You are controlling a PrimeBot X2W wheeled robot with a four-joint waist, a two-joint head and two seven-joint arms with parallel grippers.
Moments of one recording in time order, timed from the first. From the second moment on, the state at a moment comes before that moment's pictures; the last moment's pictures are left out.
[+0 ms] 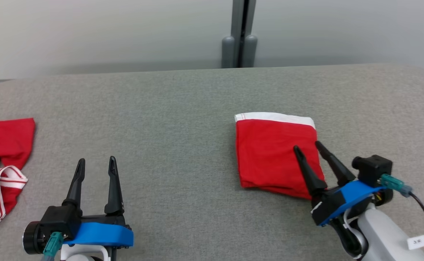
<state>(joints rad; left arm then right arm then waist) -0.06 0.05 -0.02 0.18 -0.16 -0.07 -0.26 -0.40 -0.25 0.44 0.54 0.60 0.13 -0.26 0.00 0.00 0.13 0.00</state>
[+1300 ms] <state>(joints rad) 0.07 0.06 0.02 0.19 -0.09 -0.05 -0.26 0.05 -0.09 0.02 0.11 0.24 0.13 -0.26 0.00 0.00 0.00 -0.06</state>
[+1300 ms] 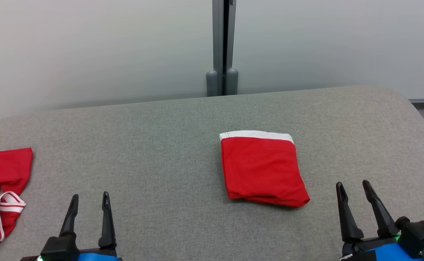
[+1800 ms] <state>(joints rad) 0.08 0.06 0.02 0.19 -0.09 -0.05 -0.26 0.06 -0.08 0.02 0.12 0.23 0.13 -0.26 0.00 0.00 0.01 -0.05</state>
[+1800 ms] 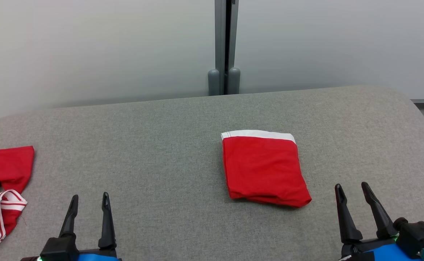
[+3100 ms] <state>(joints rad) -0.09 0.05 -0.04 0.20 -0.09 -0.05 -0.26 -0.40 -0.18 0.04 0.44 0.17 0.13 -0.11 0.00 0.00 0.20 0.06</state>
